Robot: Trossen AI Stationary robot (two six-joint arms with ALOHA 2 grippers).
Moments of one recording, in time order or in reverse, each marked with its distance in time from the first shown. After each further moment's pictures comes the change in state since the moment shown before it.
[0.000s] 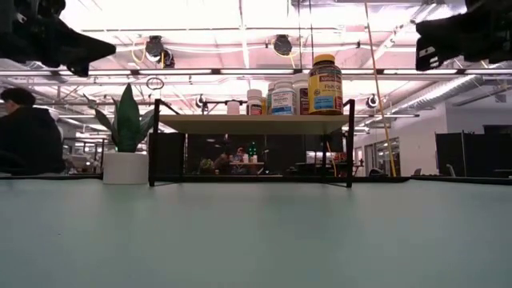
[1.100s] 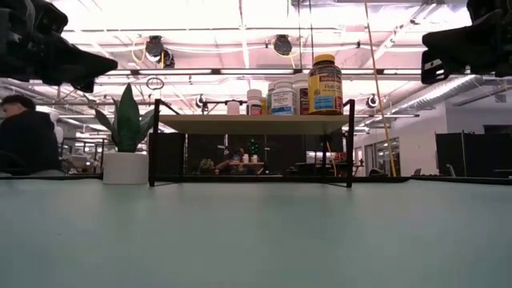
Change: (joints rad) left arm 0.002 -0.001 -0.130 0.135 0.071 -0.010; right arm 0.000 -0.165 -0.067 -0.038 -0.001 0.035
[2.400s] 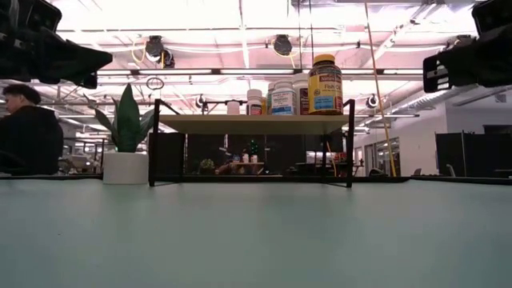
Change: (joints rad) left arm 0.001 0.003 -0.026 0.044 0.115 0.062; right arm 0.000 -0.001 -0.005 -0.134 -0.101 -0.030
